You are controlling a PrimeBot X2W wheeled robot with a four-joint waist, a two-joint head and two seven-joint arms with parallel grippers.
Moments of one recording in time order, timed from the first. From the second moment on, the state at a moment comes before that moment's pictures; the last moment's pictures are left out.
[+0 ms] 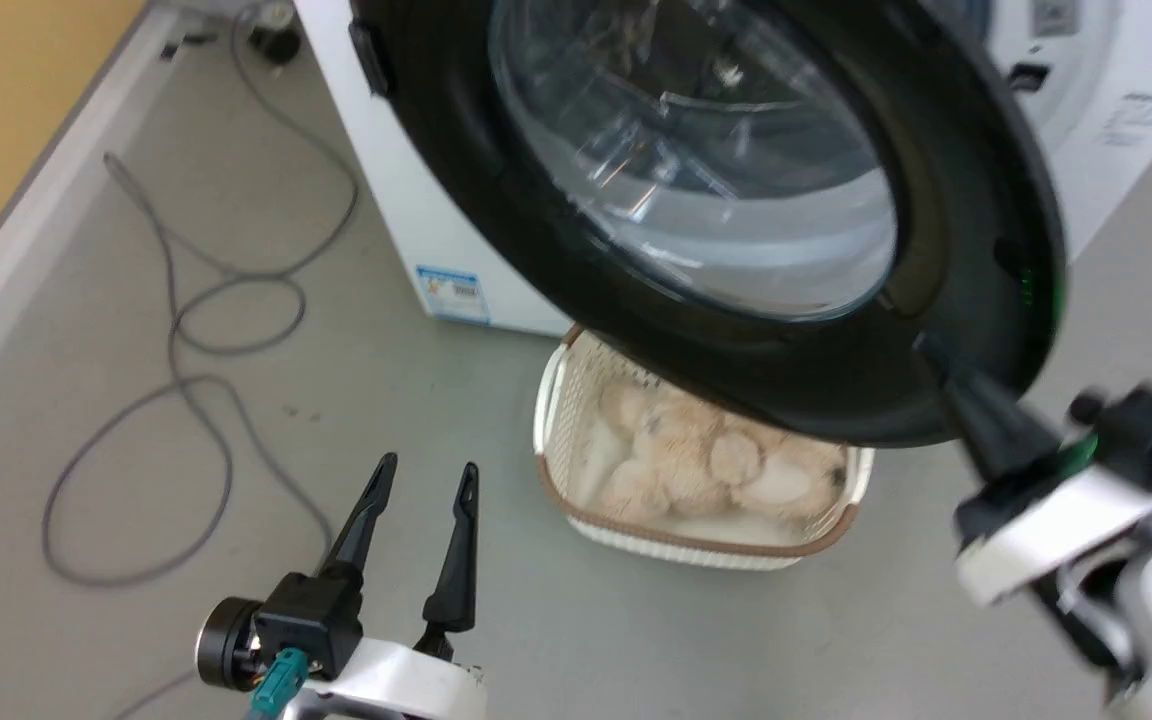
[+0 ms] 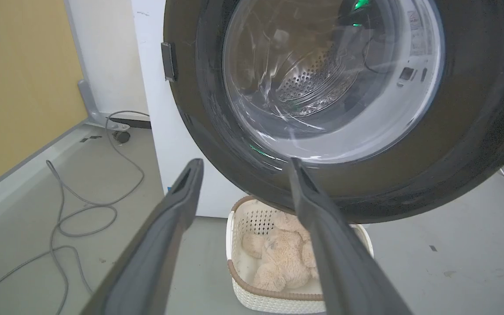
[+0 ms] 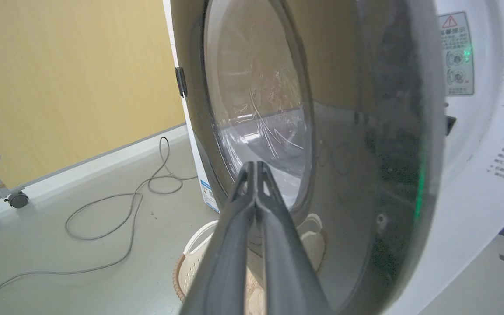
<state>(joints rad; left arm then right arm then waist) -0.04 0.12 -0.26 0.03 -0.22 0.06 -0.26 -0.30 -0.39 0.28 0.10 0.38 0.13 -0.14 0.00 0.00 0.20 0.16</state>
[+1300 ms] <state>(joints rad) -0.14 0.05 -0.24 0.05 -0.19 0.01 -0.26 -0.91 -0.56 0.23 0.64 0.63 0.14 -0.05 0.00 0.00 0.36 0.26</state>
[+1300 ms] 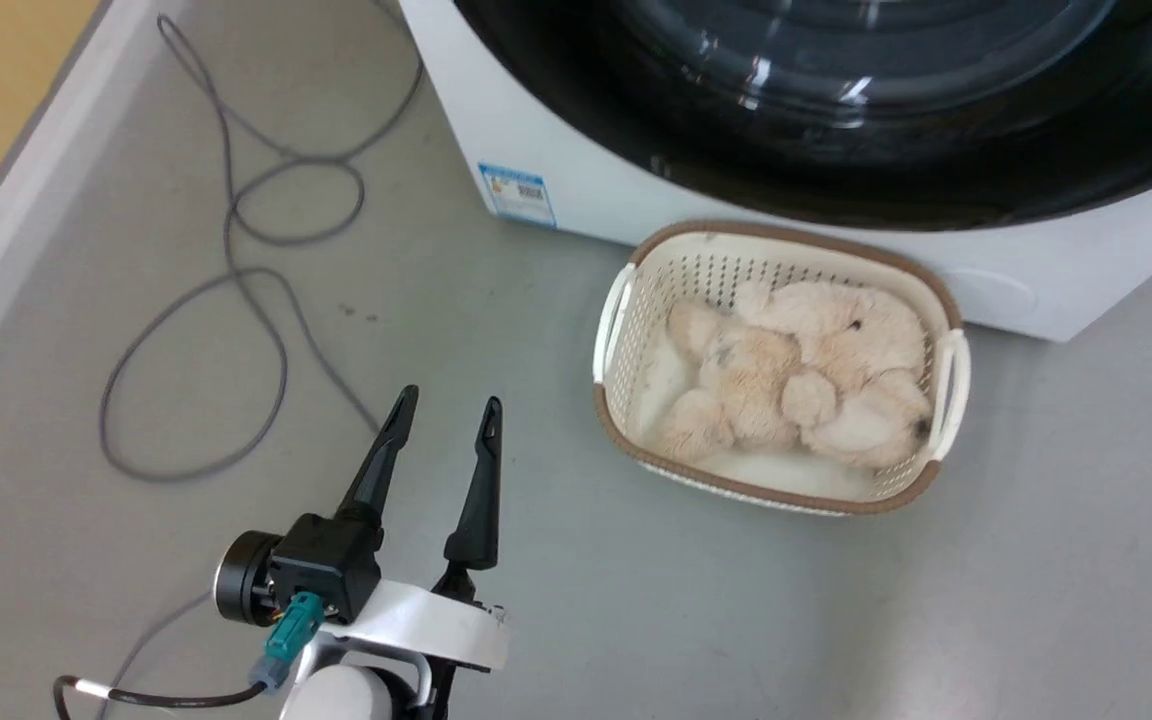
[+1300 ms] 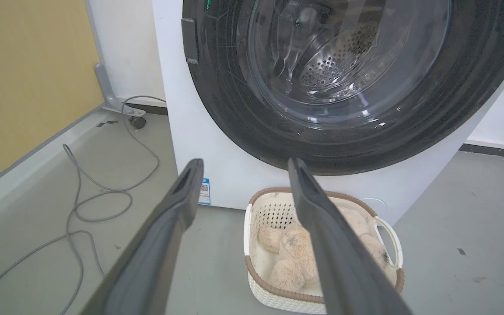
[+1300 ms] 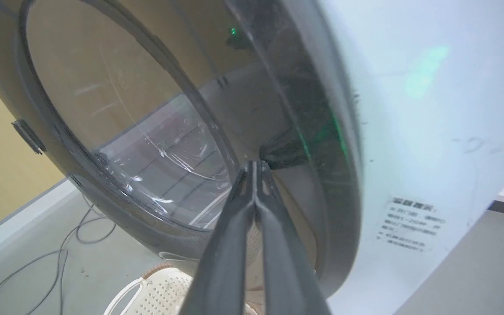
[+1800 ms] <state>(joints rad) -0.11 0.05 -0.16 0.12 -0.19 0.00 -0.26 -0.59 -0.55 0.30 0.49 0.67 0.13 -0.21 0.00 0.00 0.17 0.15</state>
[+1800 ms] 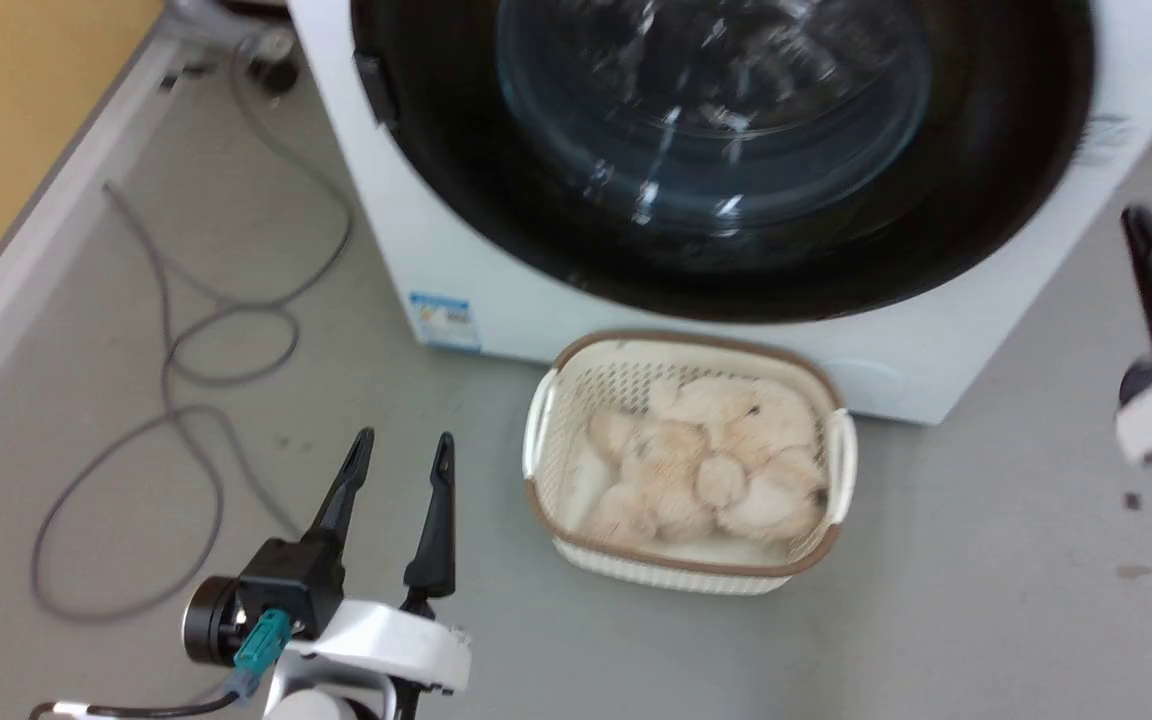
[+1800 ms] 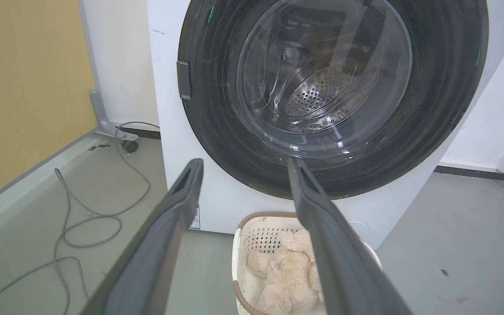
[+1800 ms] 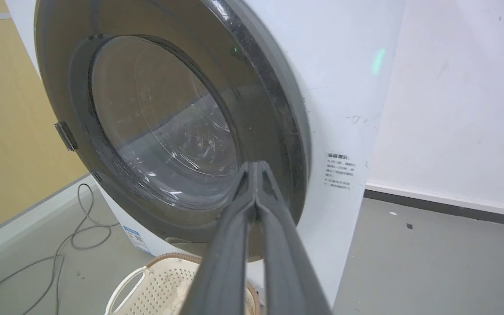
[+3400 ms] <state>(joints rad) 0.00 0.07 -0.16 0.18 -0.19 0.01 -0.26 0.11 -0.12 -0.10 0.02 0.20 0.13 -0.17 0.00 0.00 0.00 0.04</state>
